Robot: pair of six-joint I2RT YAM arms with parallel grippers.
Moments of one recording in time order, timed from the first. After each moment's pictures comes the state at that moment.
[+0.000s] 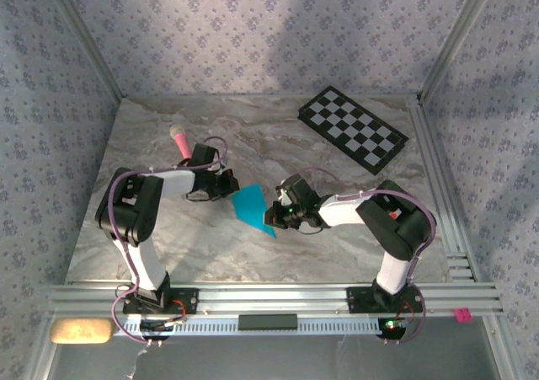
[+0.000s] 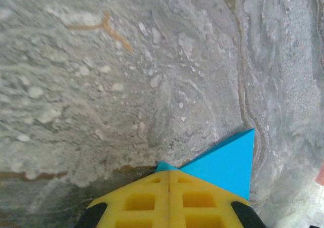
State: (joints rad) left arm -0.33 1.80 0.92 -0.16 0.46 -0.65; right arm 0.76 1.77 0.74 0.16 -0.44 0.88
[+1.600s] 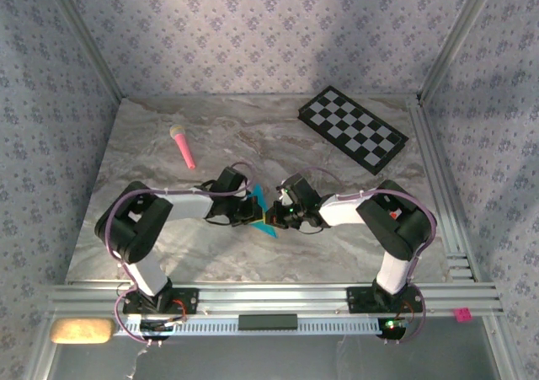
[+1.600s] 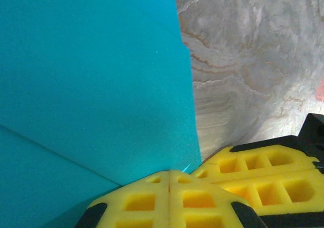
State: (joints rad) left arm -0.64 1.70 0.75 -0.07 0.48 -0.81; right arm 0.76 1.77 0.74 0.15 -0.45 0.88
